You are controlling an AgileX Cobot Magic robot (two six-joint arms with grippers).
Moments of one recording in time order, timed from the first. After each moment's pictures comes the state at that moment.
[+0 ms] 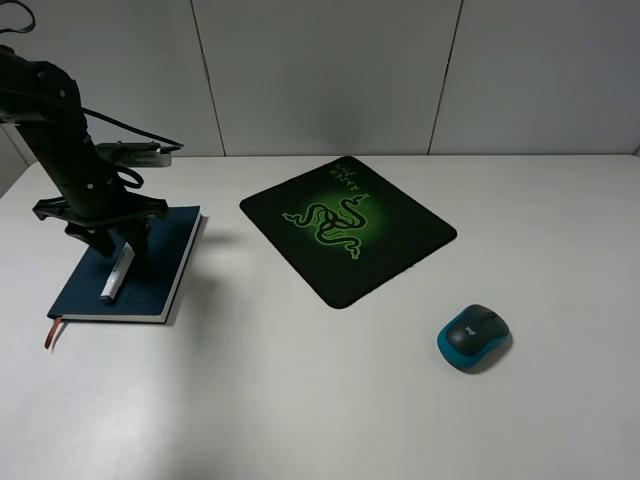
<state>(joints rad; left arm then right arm) -0.11 1.98 -1.21 0.02 0.71 -0.04 -0.02 -0.01 -0.49 0.10 1.03 -0.05</state>
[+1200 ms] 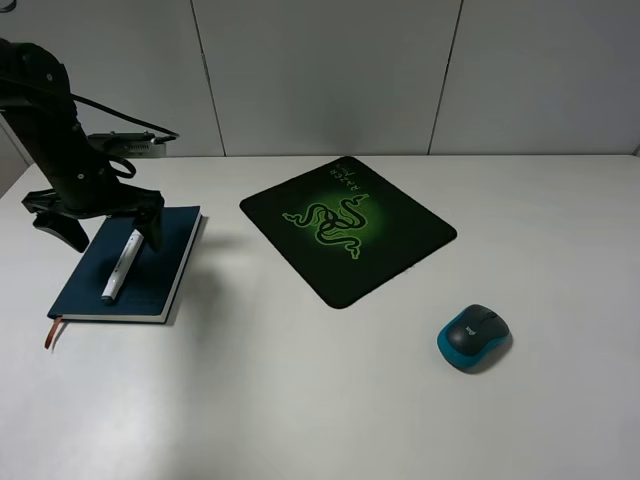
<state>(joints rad) -0.11 1.92 -1.21 0.02 0.77 -0.04 -0.02 -0.01 -0.49 0.10 1.03 -0.05</state>
